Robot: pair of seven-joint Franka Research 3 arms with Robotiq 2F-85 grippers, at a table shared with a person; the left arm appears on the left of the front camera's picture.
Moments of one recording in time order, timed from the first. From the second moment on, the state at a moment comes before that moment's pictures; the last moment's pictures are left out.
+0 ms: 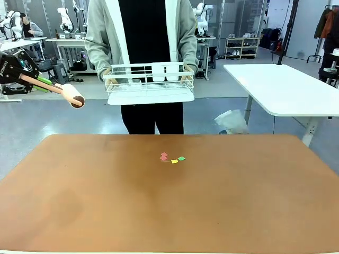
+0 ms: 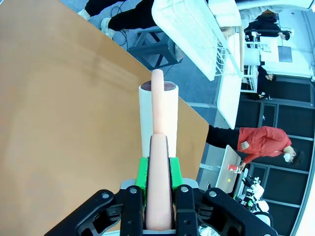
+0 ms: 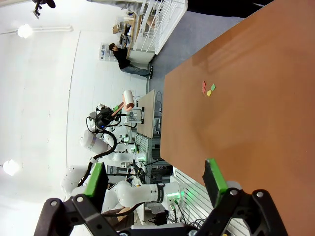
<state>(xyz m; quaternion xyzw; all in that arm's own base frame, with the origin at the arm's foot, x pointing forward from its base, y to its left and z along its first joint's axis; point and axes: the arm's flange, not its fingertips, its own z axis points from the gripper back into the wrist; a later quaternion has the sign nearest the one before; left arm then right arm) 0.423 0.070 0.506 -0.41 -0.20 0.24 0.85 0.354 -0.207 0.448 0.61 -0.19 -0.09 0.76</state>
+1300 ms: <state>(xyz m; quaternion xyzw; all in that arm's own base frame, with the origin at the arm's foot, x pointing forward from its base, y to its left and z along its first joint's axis) 0.462 0.034 0.522 -0.36 -0.07 0.09 0.93 0.355 -0.206 0.448 0.61 -0.19 -0.09 0.76</state>
